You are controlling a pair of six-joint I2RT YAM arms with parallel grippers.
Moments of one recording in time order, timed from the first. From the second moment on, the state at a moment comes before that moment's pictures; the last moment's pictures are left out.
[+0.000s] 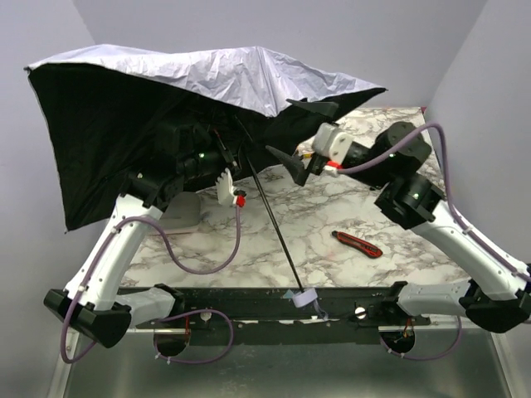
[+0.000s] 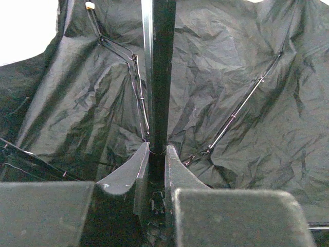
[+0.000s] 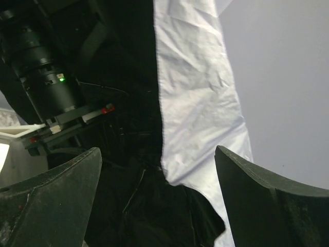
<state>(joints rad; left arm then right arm) -0.45 1.15 1.40 -0.69 0.47 2.10 0.84 1.18 1.49 -0.04 -0.33 -0.67</state>
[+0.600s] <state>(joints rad) -0.44 1.33 1.65 -0.71 0.49 2.10 0.91 1.39 1.40 0.49 0.08 -1.04</state>
